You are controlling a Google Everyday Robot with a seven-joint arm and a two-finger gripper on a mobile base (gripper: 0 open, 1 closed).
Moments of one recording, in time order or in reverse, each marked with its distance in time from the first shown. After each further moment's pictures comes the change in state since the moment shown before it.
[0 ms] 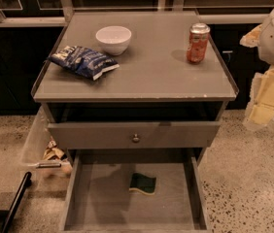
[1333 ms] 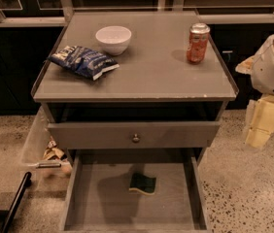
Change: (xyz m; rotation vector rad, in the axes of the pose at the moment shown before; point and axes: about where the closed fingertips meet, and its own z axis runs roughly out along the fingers) arm 0.022 0.021 0.046 -0.071 0.028 0.014
